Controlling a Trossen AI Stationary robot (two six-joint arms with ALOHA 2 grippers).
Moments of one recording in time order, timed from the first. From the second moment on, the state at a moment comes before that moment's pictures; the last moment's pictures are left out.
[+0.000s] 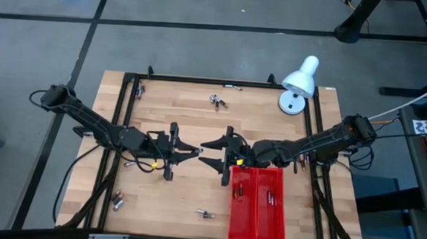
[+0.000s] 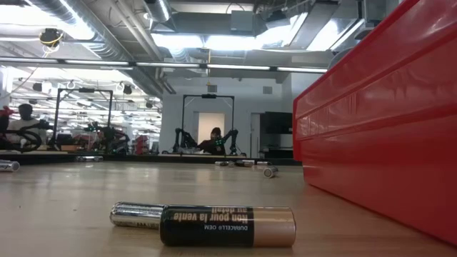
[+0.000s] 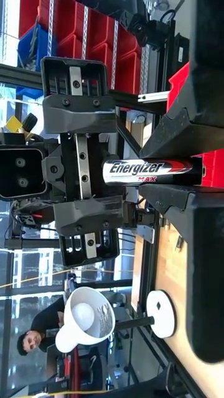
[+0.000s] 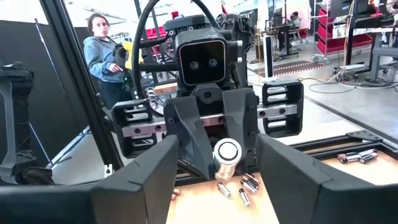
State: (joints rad) left arm -0.41 1.19 0.68 0.59 -0.47 -0.03; right arm 0.31 1.61 1.17 0.50 0.34 0.17
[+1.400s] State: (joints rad) left arm -0.41 1.21 0.68 0.62 -0.46 0.00; right arm 0.31 1.58 1.16 0.43 0.36 0.19
